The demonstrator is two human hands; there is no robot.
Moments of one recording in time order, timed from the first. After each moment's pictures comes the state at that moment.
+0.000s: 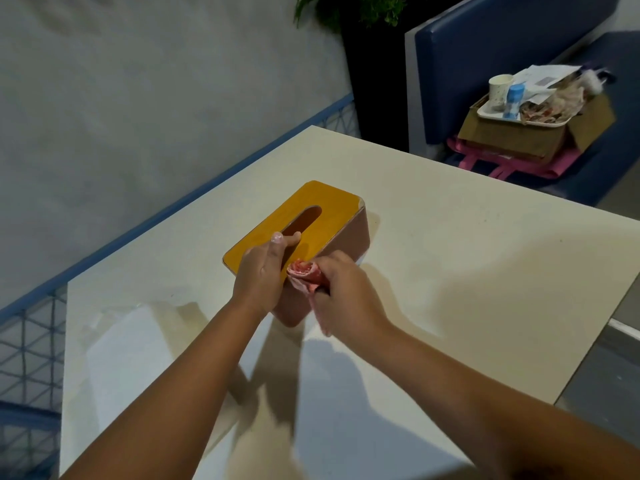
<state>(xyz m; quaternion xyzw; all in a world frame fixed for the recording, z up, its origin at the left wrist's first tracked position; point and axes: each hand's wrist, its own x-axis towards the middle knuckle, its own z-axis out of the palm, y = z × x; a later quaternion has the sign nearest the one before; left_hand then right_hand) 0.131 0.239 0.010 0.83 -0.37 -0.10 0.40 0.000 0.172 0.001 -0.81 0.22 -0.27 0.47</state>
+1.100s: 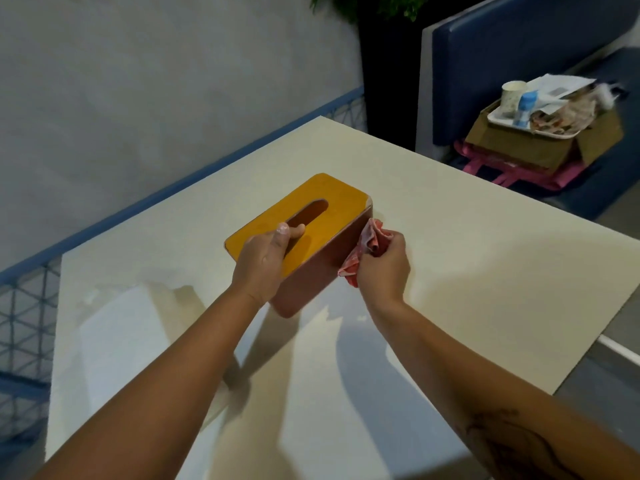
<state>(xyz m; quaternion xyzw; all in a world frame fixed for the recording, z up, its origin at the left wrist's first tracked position) 0.127 0.237 0.013 0.84 -0.35 -0.09 0.40 0.019 0.124 -0.028 -0.55 0.45 -0.34 0.61</state>
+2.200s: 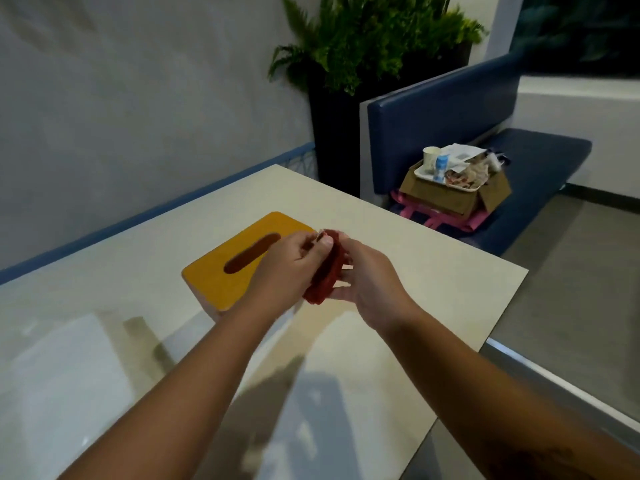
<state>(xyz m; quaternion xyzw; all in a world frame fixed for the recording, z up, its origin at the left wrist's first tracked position) 0.030 0.199 0.068 0.77 -0.45 -0.14 0.43 -0.068 0.123 0.061 -0.51 0.29 -0.25 0.77</state>
